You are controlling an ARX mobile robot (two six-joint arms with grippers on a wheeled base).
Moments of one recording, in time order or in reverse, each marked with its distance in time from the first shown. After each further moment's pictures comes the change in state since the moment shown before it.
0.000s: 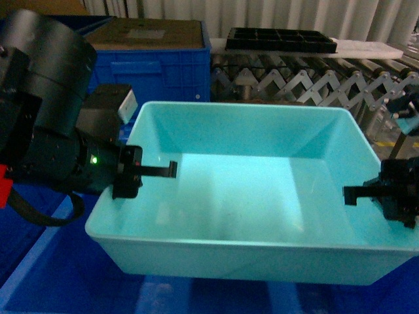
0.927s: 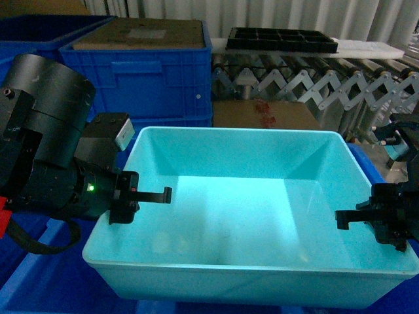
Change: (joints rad) left arm 0.028 0.040 -0.039 0.029 0.024 -0.003; right arm -0.001 0.054 -0.015 0.007 -0.010 0.008
